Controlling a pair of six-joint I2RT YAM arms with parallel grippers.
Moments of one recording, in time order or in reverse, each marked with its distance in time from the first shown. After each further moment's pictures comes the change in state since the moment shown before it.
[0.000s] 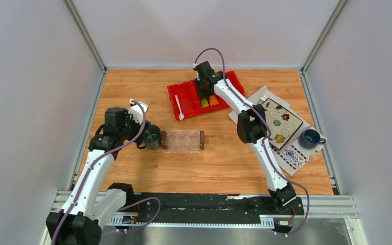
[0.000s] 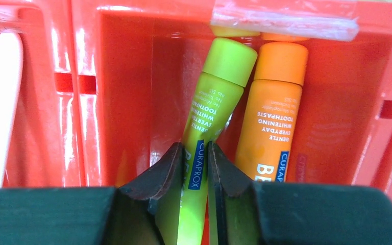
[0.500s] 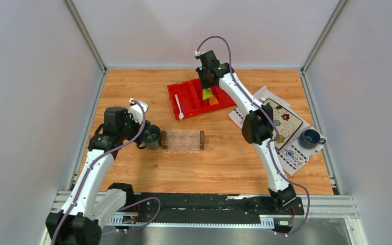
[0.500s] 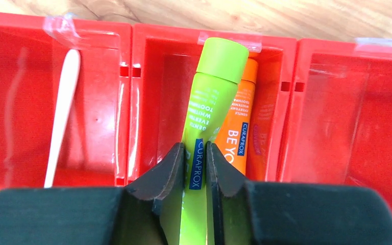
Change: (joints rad) left arm 0.000 0.000 0.005 -0.007 -0.001 0.009; right arm -0.004 -0.126 0.000 -0.028 0.022 -0.029
